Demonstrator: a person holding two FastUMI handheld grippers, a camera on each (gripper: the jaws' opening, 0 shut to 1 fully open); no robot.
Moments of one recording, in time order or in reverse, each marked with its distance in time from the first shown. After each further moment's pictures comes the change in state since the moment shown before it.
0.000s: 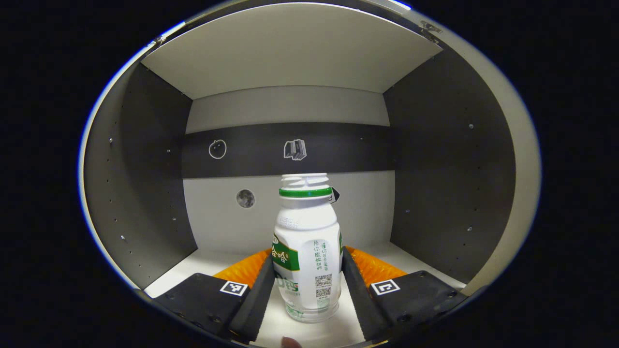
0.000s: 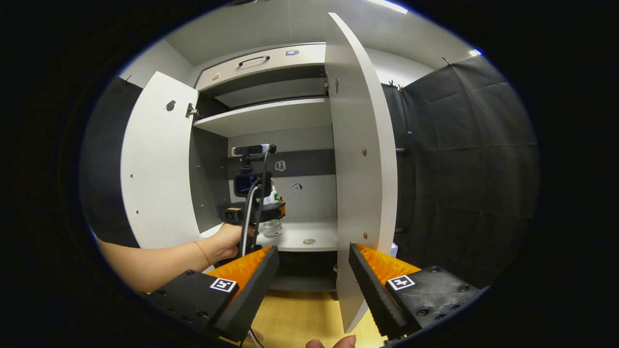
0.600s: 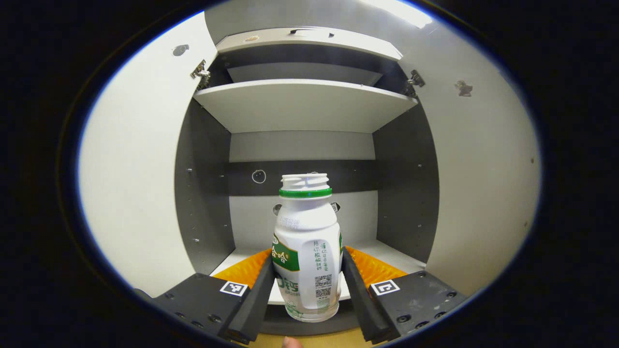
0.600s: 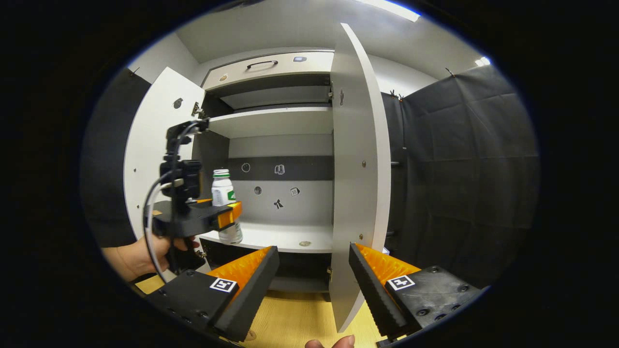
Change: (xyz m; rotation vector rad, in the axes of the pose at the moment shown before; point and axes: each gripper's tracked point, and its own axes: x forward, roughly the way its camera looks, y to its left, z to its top) left arm -0.199 0.036 0.020 0.011 -0.084 -0.014; right arm -0.022 0.003 0.007 -0.061 -0.039 -0.028
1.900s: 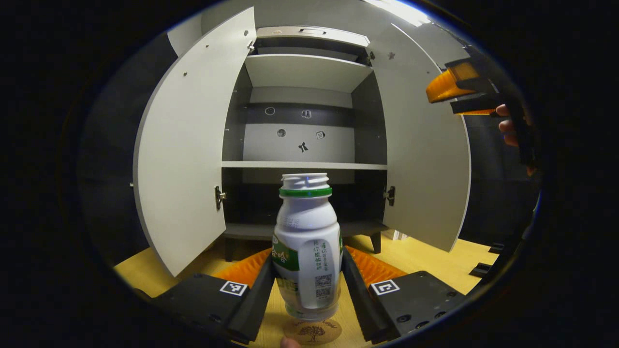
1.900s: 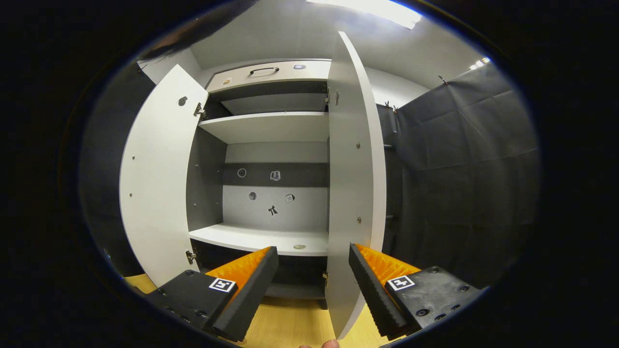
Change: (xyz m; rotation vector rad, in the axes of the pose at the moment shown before) left arm -0.187 -0.041 -0.279 -0.060 0.123 -0.018; right arm 0.008 -0.006 -0.037 -0.003 -0.096 -0.021
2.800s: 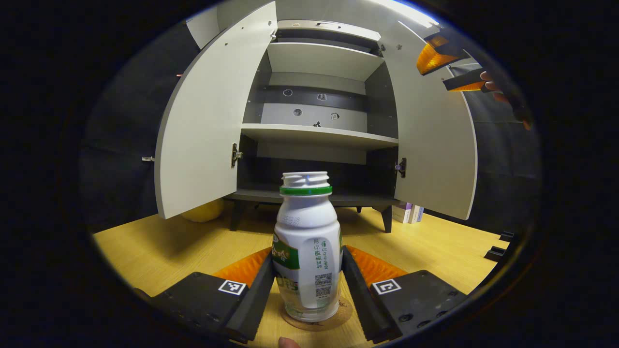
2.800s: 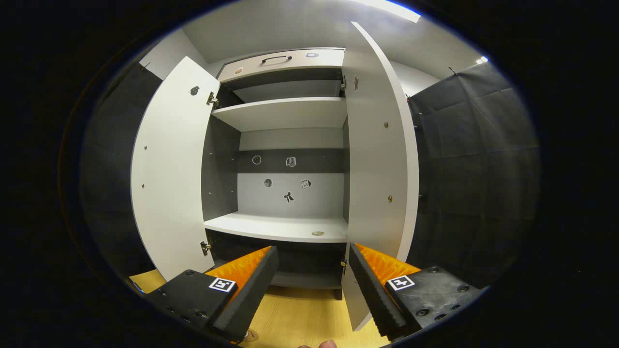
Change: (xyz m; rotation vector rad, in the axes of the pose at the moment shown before) left arm -0.011 0.009 -0.081 -0.057 0.013 0.060; right arm -0.006 0.040 -0.018 0.017 0.070 0.068
